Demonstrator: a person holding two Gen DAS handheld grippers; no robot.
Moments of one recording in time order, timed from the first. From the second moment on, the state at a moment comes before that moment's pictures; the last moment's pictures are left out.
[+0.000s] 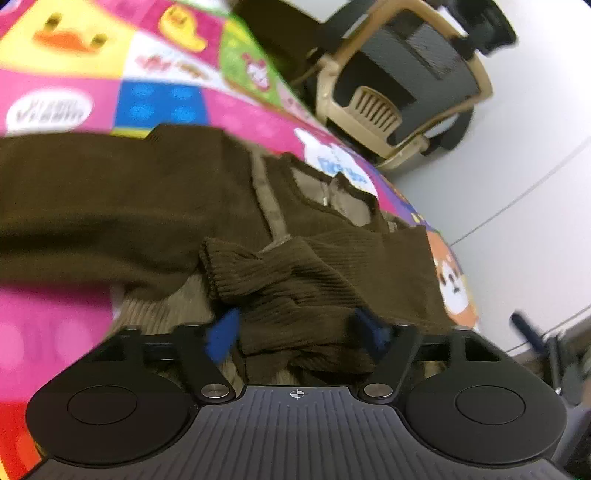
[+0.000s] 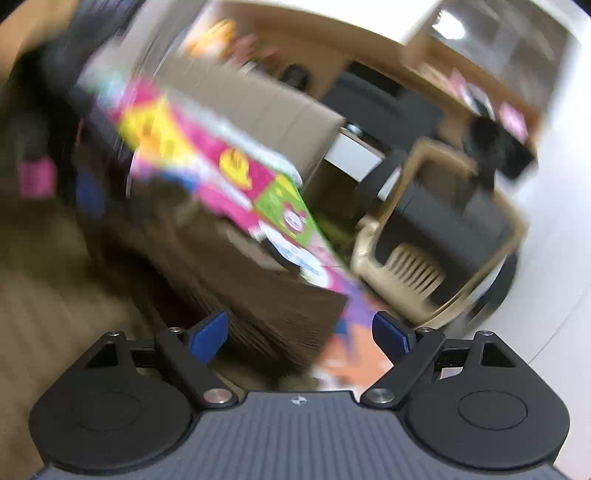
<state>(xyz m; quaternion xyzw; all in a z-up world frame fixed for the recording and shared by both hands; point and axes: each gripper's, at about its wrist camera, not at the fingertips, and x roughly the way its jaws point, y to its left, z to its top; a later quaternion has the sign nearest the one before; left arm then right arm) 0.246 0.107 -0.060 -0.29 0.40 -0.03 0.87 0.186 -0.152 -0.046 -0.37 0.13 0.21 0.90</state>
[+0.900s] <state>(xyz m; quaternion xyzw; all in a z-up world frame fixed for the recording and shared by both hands) 0.191 0.202 -0.025 -0.27 0.27 0.08 0.92 0.198 -0.174 -0.052 -0.27 0.20 0.25 0.91</state>
